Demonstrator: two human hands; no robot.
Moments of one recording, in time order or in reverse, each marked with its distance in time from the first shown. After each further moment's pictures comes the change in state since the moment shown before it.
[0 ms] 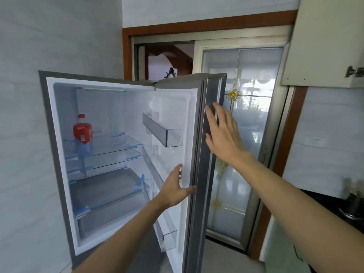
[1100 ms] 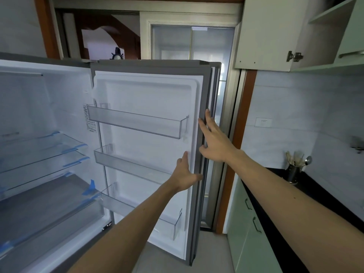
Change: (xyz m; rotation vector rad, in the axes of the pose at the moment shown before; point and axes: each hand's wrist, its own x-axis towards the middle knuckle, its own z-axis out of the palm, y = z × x) left_hand 0.128 0.051 0.115 -0.044 -0.309 0.006; right_hand -0.023 0.122 0.067 0.085 -0.479 0.263
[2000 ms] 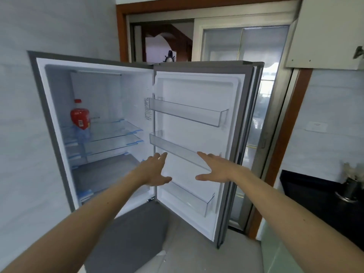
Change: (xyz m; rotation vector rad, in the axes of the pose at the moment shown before) left_hand -0.182 -0.063 -0.139 0.829 0.079 -0.149; right_hand -0.085 -0.110 0.029 0.125 -0.576 -0.202
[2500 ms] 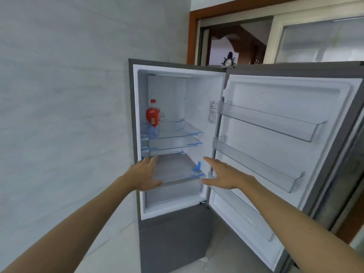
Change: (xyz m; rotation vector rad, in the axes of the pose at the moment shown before) left_hand -0.118 -0.191 -0.028 0.054 0.048 -0.370; right_hand 0.107 -0.161 0.034 0.113 -0.017 -0.263
